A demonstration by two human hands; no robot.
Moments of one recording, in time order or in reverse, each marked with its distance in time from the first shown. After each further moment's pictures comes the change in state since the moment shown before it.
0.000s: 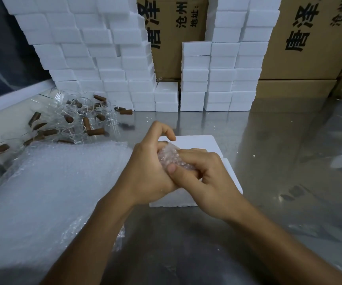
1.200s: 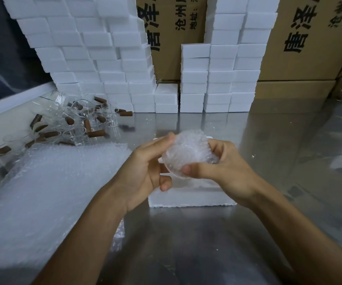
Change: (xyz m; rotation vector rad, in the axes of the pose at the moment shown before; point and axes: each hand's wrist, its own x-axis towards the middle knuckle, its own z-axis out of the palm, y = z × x) left_hand -0.001 0.010 -0.005 -0.743 -0.115 -0.423; right_hand 0.006 0.005 -0.037 0.326 0.003 0.432
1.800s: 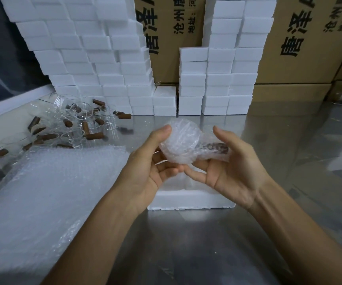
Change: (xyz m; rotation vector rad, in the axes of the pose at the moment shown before) left_hand 0.006 -0.002 0.014 -0.178 0.247 0.038; right_hand 0.003 -0.008 -0.008 0.871 -0.068 0.295
